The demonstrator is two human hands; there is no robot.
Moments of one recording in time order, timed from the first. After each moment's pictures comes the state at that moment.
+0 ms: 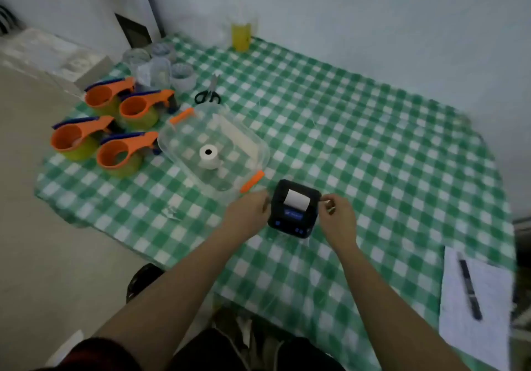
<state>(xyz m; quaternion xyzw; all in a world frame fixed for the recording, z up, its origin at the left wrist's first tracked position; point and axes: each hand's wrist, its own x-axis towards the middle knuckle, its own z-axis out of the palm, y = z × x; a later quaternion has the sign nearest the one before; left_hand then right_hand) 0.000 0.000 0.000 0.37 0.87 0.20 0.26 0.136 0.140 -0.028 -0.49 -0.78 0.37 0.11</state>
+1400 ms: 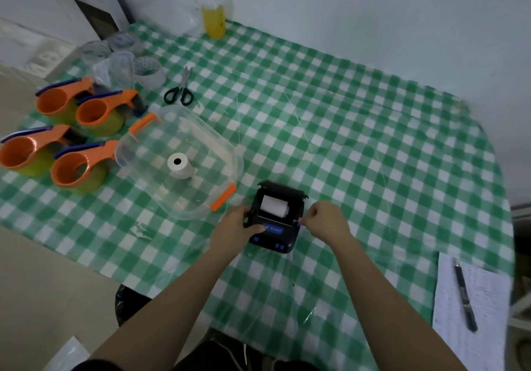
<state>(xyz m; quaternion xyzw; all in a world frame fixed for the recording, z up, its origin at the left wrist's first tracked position) -0.001 0.033 -0.052 0.20 0.84 0.32 0.38 0.114 0.195 -0.024 -0.49 -0.78 0.37 -0.15</state>
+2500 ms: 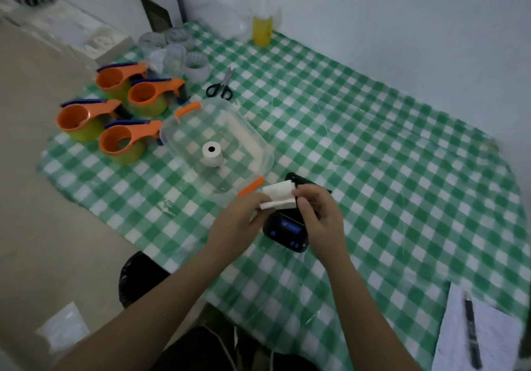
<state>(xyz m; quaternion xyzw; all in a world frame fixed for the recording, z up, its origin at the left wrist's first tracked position) 0.010 -0.018 0.013 0.35 0.83 0.41 0.14 0.105 0.123 0.027 -0.25 -0.77 0.55 0.21</state>
